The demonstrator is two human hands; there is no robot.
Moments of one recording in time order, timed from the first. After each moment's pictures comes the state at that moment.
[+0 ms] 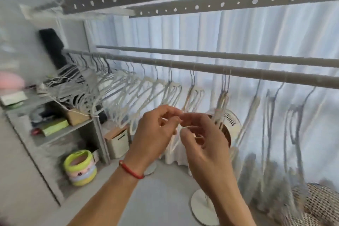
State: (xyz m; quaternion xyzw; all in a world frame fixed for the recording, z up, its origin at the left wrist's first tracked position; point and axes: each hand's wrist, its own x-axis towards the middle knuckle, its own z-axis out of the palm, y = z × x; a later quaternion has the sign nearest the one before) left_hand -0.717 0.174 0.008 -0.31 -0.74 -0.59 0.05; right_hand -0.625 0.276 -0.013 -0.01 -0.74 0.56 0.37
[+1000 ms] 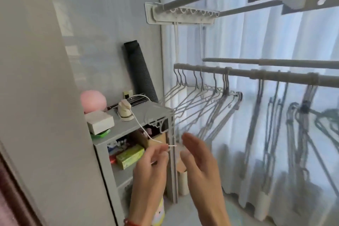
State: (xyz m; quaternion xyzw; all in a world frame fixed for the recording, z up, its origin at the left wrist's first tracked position) left_hand -1.208 -0.280 -0.074 -0.07 -0.75 -0.65 0.13; right_hand -1.184 -0.164 -0.079 0.01 -0.68 0.69 0.25
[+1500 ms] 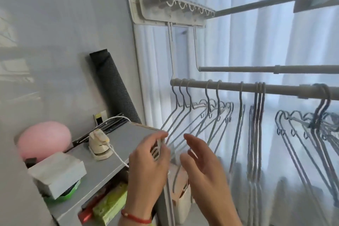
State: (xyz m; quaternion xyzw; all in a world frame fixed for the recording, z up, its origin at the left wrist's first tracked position) left_hand -1.439 -0.295 -0.026 -0.22 -0.80 -0.52 0.19; right_hand -1.373 -0.181 -0.049 -0.06 -0.71 0.64 0.29
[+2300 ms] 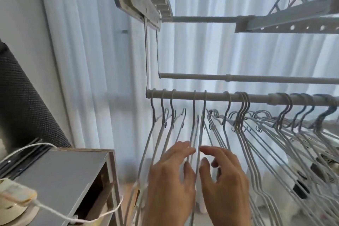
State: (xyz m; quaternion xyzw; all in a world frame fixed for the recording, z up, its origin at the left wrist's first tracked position) left_hand -1.509 -0.272 -0.017 -0.46 -0.71 -0.51 0.10; right_hand -1.426 -0.199 -0.038 -0.34 -0.75 0.17 0.54
